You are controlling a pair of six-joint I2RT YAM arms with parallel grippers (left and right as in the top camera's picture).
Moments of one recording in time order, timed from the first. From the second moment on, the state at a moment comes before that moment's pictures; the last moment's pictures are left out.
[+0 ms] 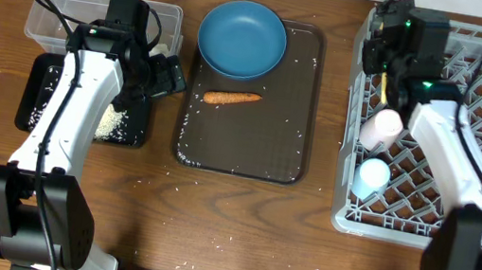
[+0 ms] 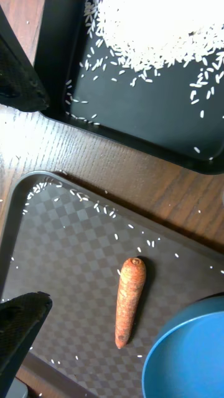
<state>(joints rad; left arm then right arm) -0.02 1.70 1.41 -1.02 0.15 -0.47 0.14 1.84 1.39 -0.11 -0.01 -0.15</state>
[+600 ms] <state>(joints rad) -0.02 1.70 1.41 -1.02 0.15 -0.47 0.13 1.89 1.38 -0.04 0.09 0.01</state>
